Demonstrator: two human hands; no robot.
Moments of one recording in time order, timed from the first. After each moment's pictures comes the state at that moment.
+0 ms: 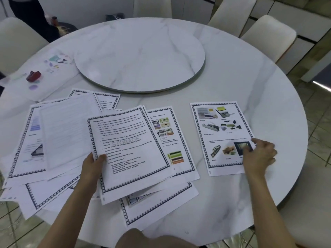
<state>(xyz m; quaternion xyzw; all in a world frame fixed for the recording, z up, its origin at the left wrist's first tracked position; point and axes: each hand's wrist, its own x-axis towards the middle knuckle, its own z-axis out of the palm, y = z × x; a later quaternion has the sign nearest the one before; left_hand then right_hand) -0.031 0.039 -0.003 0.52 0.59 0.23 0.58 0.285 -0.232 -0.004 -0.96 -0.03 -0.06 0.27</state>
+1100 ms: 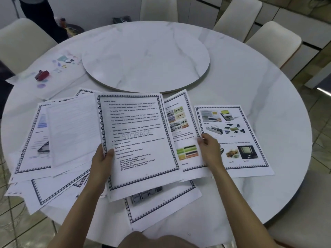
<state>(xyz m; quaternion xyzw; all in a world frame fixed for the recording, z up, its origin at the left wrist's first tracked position) -0.023 0.017 0.022 0.59 0.50 0.26 0.57 0.224 -0.137 0.000 -0.86 -0.21 0.19 0.43</state>
